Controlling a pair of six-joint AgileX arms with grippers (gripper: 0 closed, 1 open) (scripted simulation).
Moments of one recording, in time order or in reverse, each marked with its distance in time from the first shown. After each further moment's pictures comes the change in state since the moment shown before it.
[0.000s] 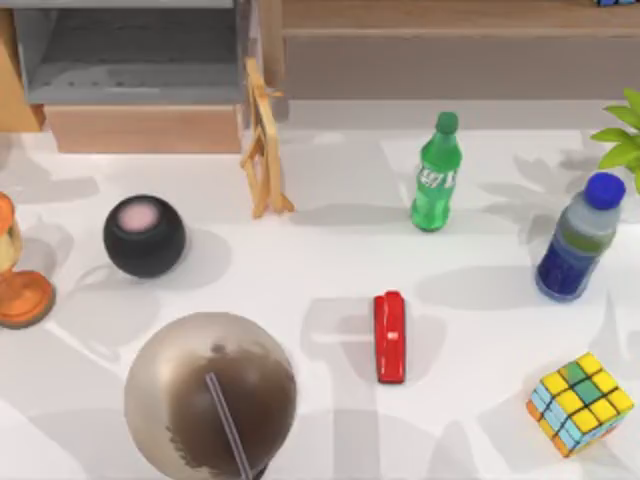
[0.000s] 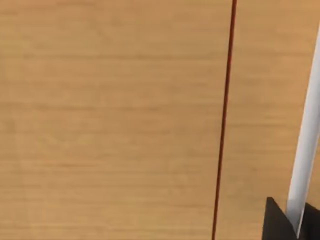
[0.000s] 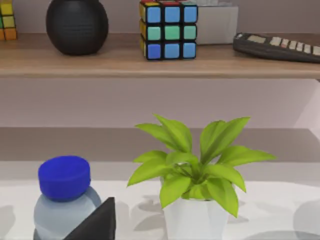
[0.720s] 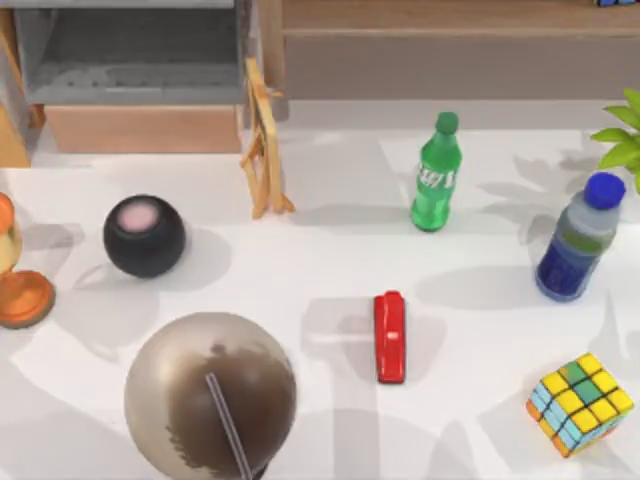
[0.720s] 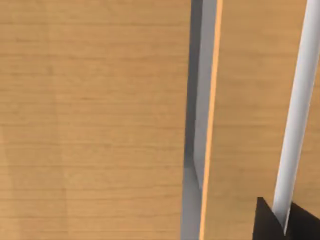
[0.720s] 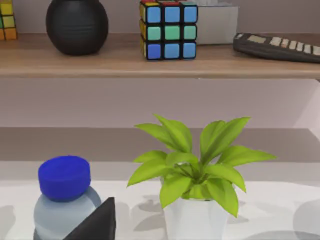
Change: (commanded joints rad) left arm 0.068 -0.107 -0.258 0.125 0.063 -0.003; right arm 0.000 0.000 0.000 0.000 0.000 0.000
